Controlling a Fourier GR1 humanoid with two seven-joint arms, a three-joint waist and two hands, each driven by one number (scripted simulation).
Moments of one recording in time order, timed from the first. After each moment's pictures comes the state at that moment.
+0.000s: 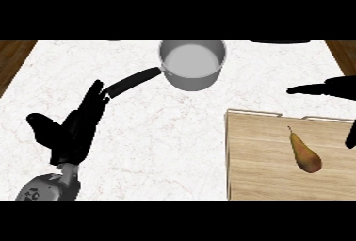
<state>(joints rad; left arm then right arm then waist) -0.15 0.26 -0.21 -1.67 0.22 0.27 0.29 -0.71 -0.95 0.55 -1.05 0.29 0.81 -0.37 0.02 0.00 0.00</state>
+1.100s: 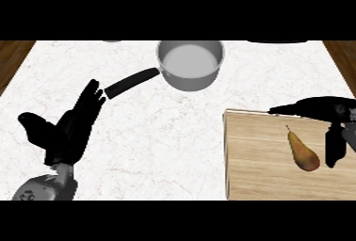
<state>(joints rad) -0.14 0.22 -0.15 -1.70 0.18 0.22 0.32 -0.60 -0.81 0.53 -1.10 0.45 0.81 -0.27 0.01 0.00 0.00</state>
